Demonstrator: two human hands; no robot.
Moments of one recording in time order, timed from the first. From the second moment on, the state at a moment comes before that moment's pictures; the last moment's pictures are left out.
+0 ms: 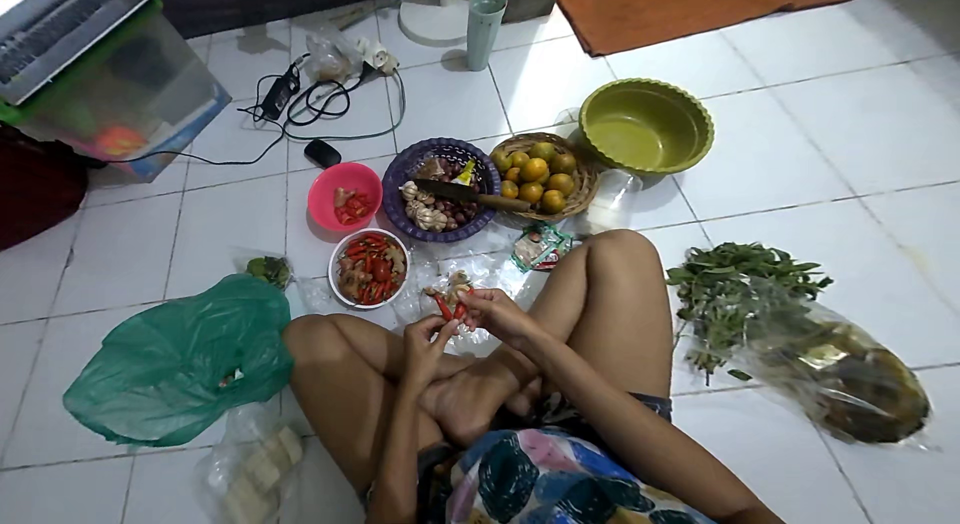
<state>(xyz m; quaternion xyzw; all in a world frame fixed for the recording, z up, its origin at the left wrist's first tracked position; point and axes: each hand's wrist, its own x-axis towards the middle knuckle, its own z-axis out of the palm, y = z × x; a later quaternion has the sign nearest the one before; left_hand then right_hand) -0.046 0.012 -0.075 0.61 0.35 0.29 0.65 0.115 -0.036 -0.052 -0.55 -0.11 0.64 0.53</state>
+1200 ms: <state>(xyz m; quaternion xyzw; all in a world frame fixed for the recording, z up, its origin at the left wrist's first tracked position) -0.057 0.029 -0.110 0.57 0.42 0.30 0.64 0.110 0.089 0.010 -0.60 -0.32 0.58 0.44</state>
